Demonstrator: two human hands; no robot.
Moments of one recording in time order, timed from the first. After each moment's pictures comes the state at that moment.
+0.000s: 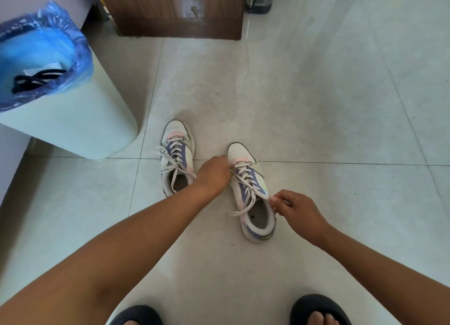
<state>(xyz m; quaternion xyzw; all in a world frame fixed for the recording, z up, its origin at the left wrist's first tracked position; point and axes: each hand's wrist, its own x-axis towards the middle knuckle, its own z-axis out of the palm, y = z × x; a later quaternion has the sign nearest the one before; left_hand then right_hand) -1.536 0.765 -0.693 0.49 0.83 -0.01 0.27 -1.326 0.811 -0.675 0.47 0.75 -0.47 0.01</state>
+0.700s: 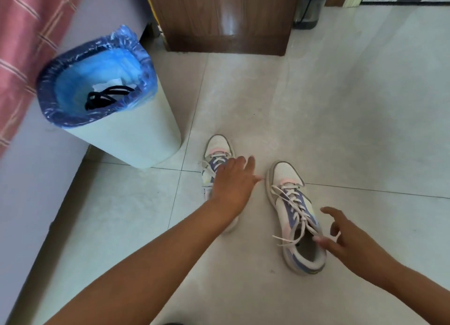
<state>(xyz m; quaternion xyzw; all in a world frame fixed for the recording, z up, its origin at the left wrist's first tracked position) -1.579 0.737 -0.657 0.53 0.84 -0.02 0.07 -1.328 0.818 -0.666 0.42 0.81 -0.37 0.17</state>
